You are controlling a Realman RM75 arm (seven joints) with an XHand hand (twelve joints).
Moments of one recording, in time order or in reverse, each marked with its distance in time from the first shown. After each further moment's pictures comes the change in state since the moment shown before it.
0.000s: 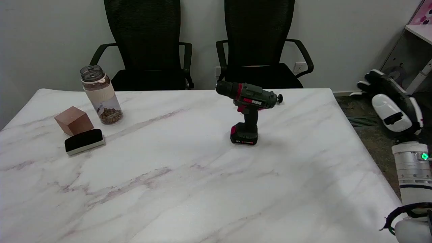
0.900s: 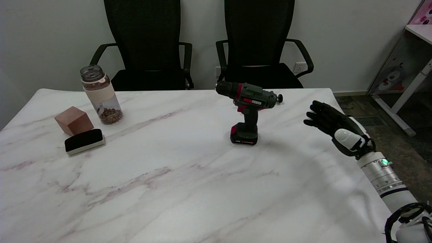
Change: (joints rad) arm 0.024 -0.021 -0.027 0.076 -0.327 -0.287 0.169
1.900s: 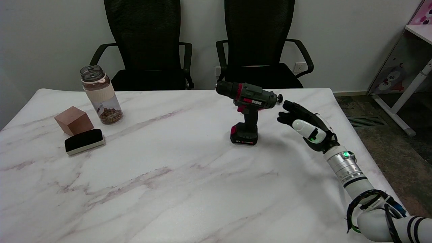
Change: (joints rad) arm 0.191 -0.139 -0.038 0.026 -0.061 -0.181 -0.103
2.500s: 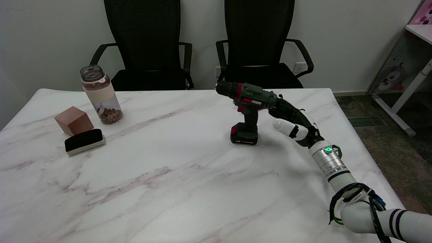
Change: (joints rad) arm 0.089 -0.050 -0.047 -0.023 0.016 -0.052 -0.175
